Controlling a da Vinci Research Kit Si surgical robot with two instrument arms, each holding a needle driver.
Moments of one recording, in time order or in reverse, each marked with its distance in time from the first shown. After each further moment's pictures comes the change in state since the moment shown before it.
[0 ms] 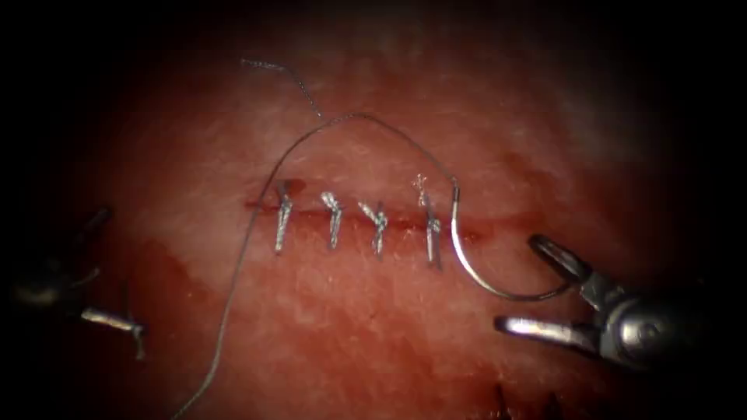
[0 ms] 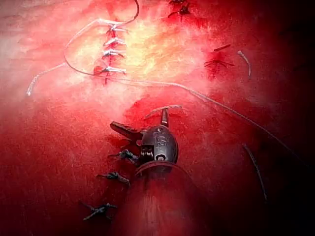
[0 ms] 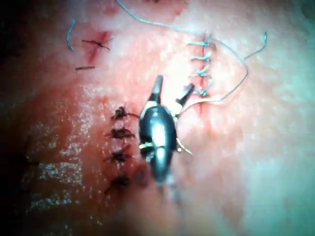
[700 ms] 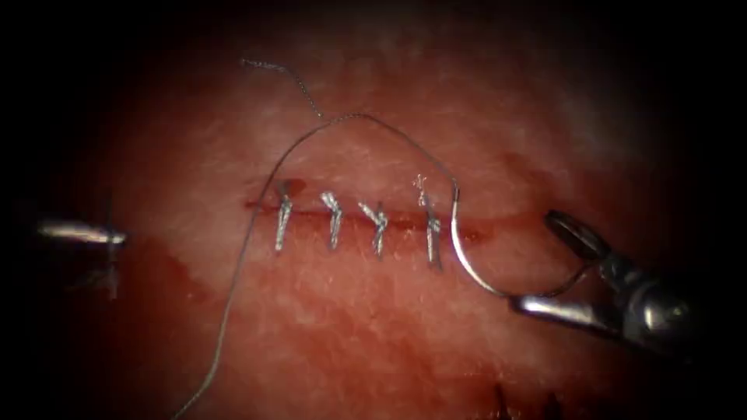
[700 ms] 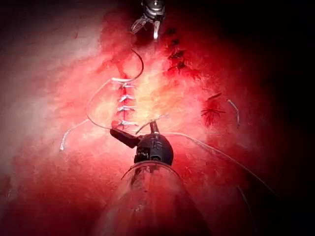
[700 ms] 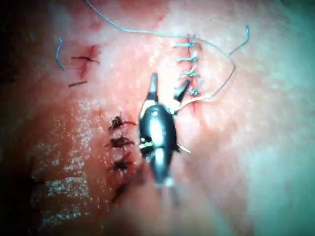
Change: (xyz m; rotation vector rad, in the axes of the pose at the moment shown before) right arm 0.003 0.001 -0.001 -0.001 -0.009 0.091; left arm 0.011 -0.005 0.000 0.129 -0.220 0.323
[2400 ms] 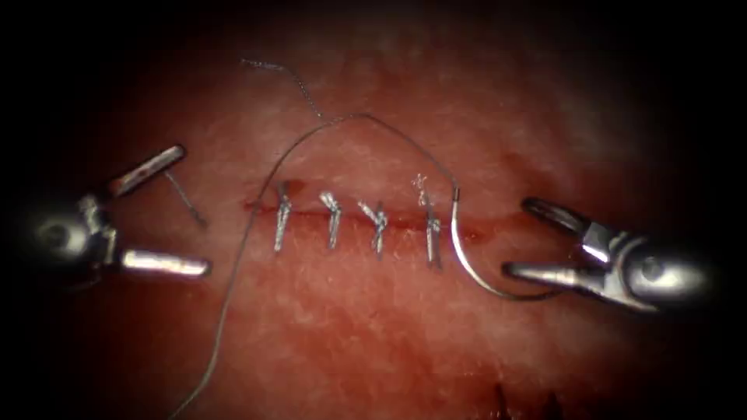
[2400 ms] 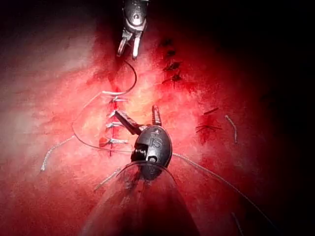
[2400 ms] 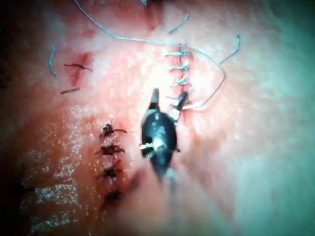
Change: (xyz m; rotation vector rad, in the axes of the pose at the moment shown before) right arm 0.001 0.003 0.001 0.157 -0.184 -0.157; left arm 0.007 0.006 0.001 -0.194 0.431 -0.195
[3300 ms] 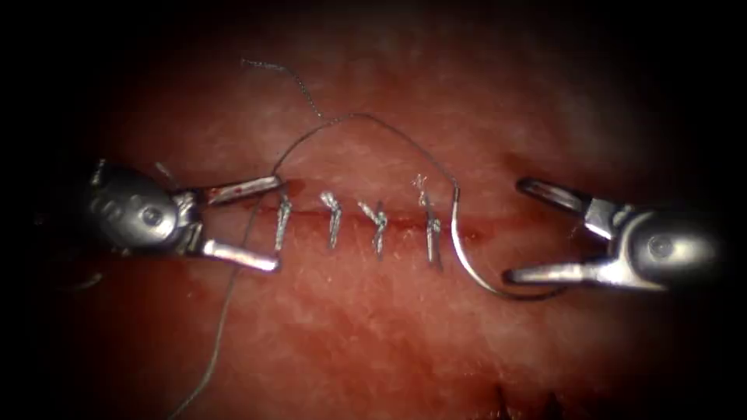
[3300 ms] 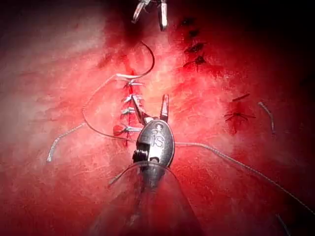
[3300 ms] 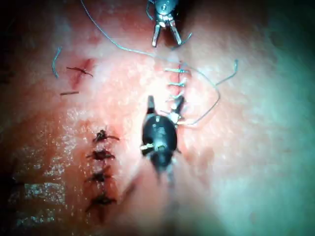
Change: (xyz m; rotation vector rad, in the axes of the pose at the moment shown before) right arm 0.003 -0.001 0.000 0.061 0.045 -0.133; left arm -0.007 -0.002 0.005 -0.236 0.143 -0.077
